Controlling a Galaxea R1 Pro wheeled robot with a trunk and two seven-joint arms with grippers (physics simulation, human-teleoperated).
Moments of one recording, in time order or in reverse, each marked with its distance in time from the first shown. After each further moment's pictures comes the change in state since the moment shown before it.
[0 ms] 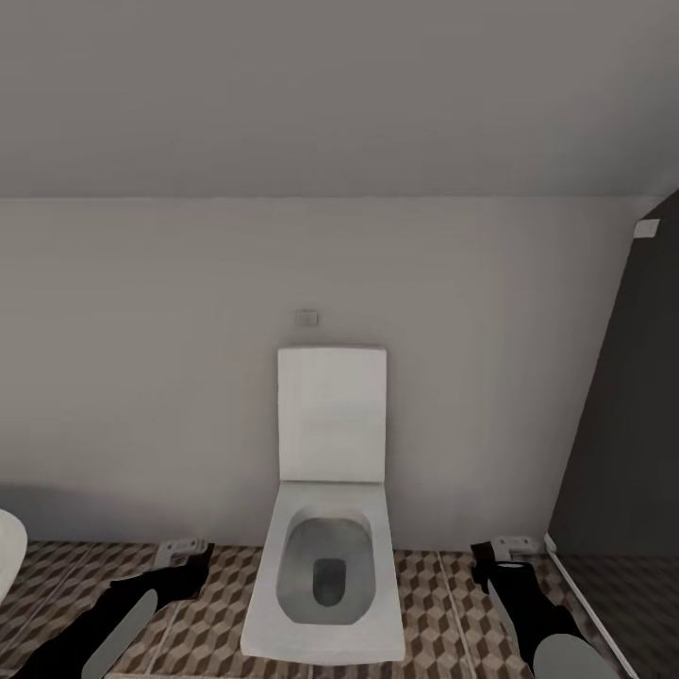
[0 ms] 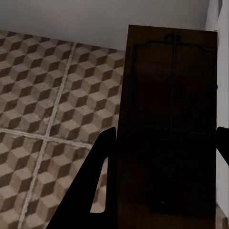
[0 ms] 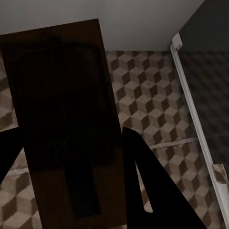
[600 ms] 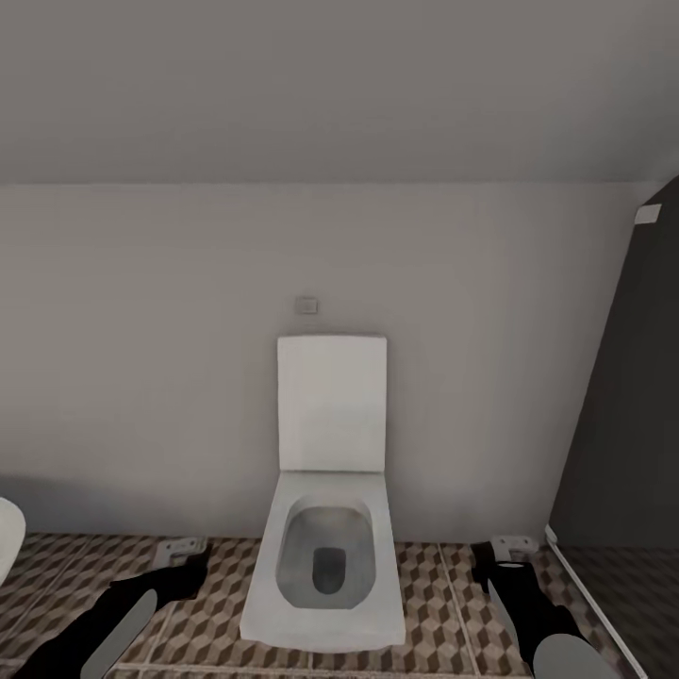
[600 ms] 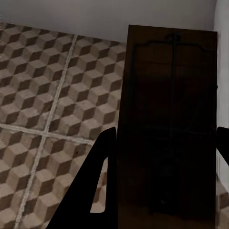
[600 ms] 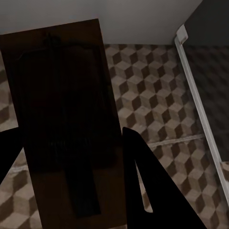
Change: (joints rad) left arm 0.000 0.002 0.000 0.000 -0.001 -0.001 0.006; right arm 0.000 0.000 -0.001 0.000 -0.001 -0.003 0.000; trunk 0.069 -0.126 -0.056
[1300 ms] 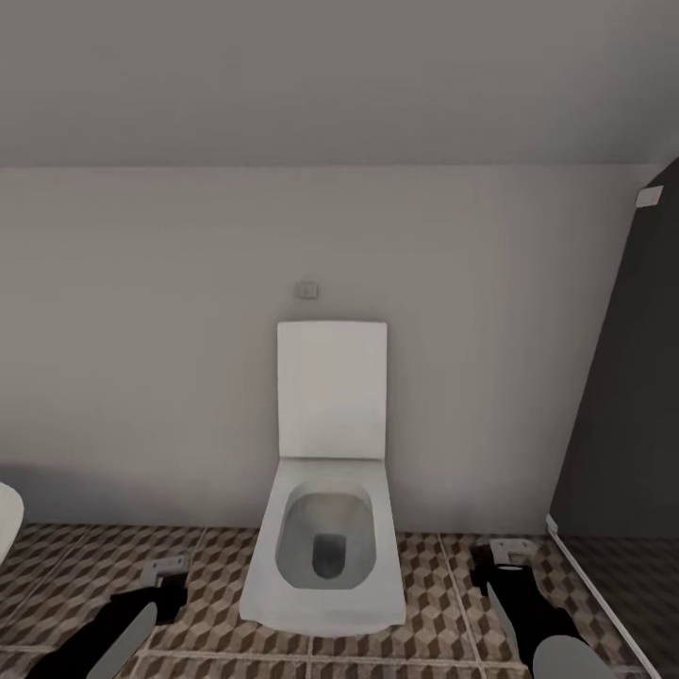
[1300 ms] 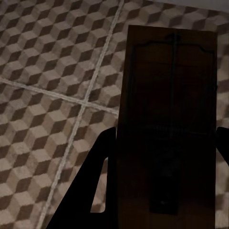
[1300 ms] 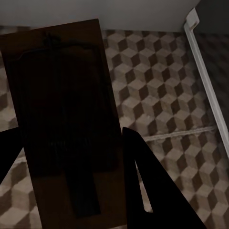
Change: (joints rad) left arm 0.000 -0.021 -0.006 0.091 -0.005 -0.006 0.162; right arm 0.000 0.001 -0.001 0.018 -0.003 -0.007 0.000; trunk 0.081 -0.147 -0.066
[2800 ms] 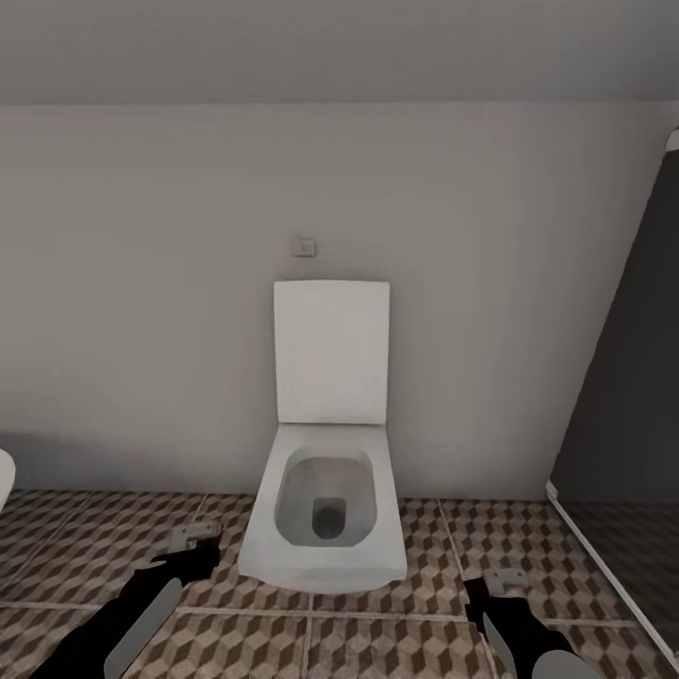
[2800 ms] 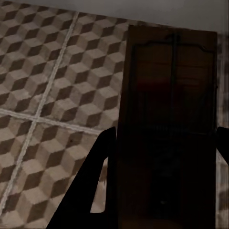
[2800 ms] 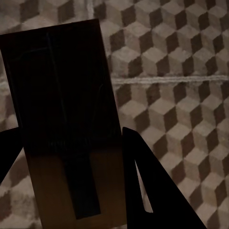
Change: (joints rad) left arm 0.000 -0.034 -0.006 -0.200 -0.003 -0.004 0.011; right arm 0.000 -0.001 -0.003 0.169 0.004 -0.054 -0.009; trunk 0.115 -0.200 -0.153
